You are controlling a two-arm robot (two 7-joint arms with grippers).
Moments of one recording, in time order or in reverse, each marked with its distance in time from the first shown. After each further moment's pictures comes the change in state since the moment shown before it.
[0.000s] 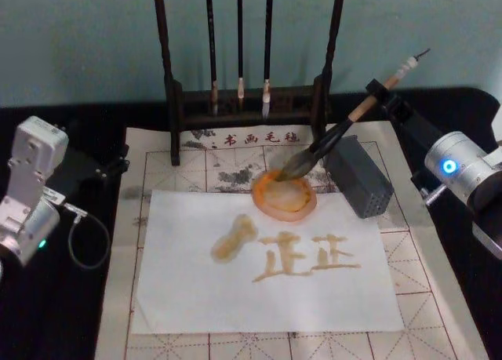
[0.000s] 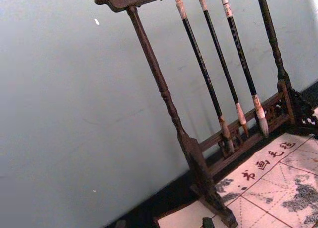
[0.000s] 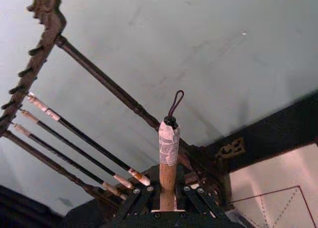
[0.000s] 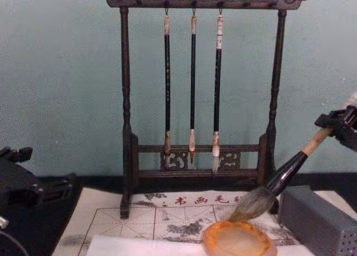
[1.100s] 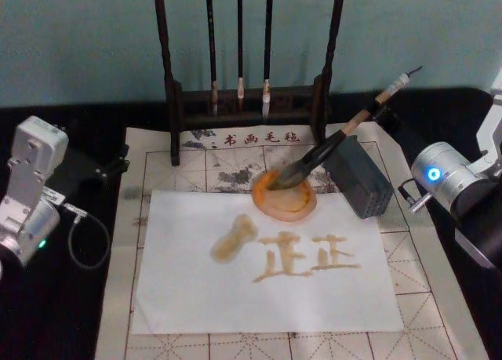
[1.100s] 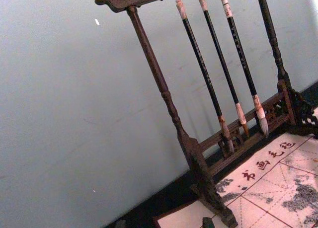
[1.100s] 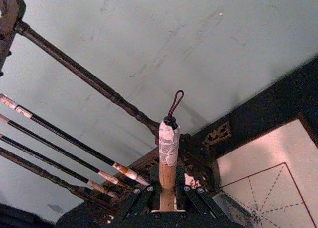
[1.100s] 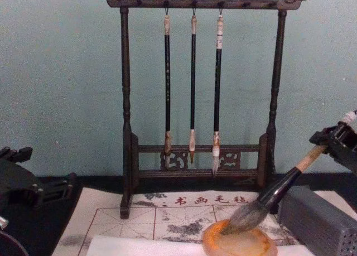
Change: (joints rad) left arm 0.000 0.000 0.000 0.000 0.000 0.000 0.000; right arm 0.006 -0.003 -0.062 0.012 0.064 -0.047 -0.107
